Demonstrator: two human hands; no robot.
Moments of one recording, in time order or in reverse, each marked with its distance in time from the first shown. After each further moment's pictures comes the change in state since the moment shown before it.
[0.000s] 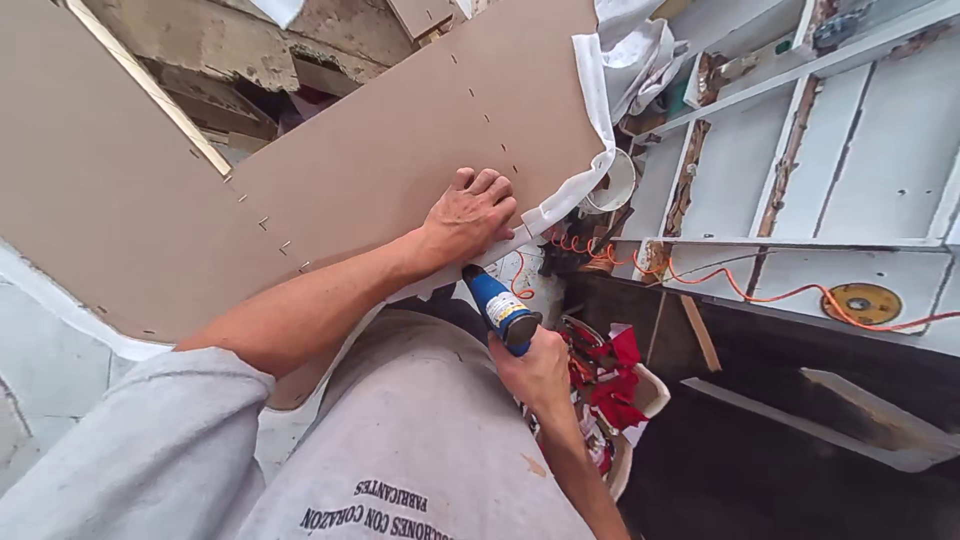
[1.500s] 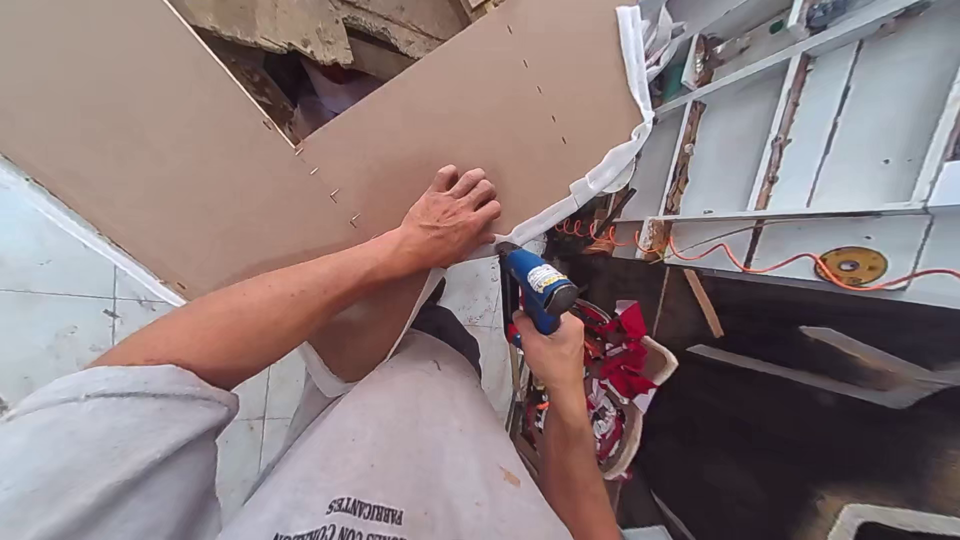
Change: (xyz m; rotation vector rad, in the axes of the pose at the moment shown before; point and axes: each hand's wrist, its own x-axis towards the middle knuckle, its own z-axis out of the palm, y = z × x) left_hand -0.114 -0.034 -0.042 0.000 -0.052 0.084; right_hand -0.038 -0.047 0.054 0.157 0.134 0.242
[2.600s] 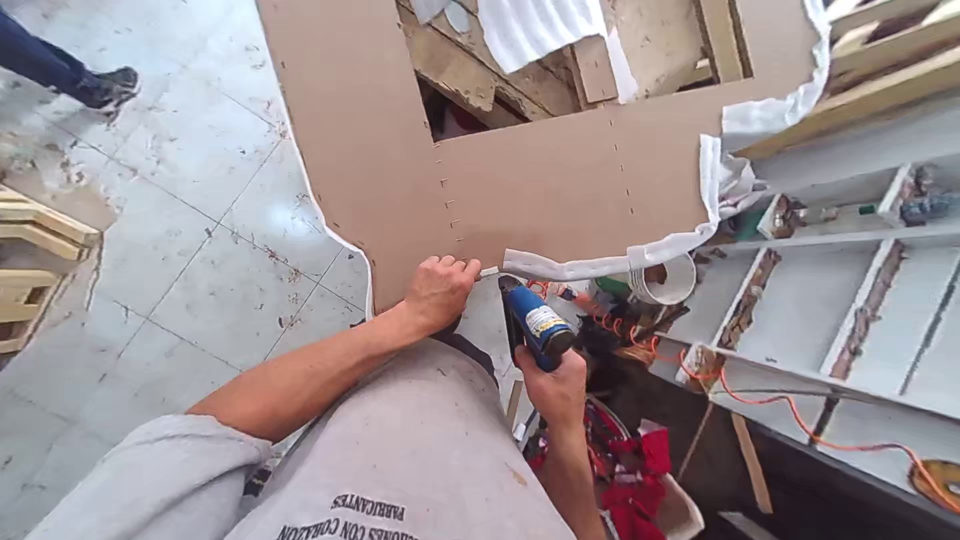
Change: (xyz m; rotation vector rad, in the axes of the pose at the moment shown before) left_hand -0.123 0.100 0.010 0.109 0.157 -0.696; right_hand -0.013 0.024 0.003 0.073 -0.217 -0.397
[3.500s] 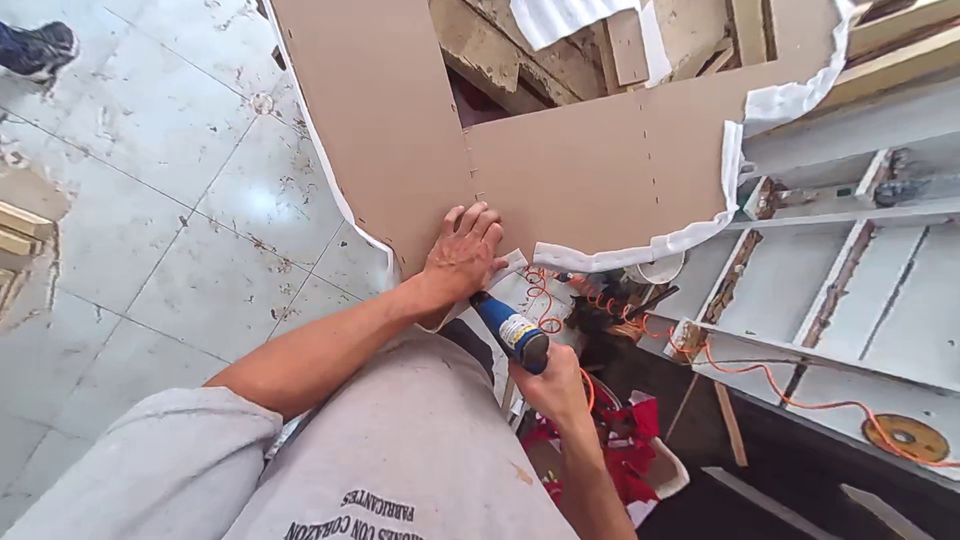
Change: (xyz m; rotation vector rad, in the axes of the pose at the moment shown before) left_hand 0.024 -0.050 -0.002 -0.123 0.039 0.079; right_hand -0.012 -0.045 0.029 -0.223 -0.279 -0.103
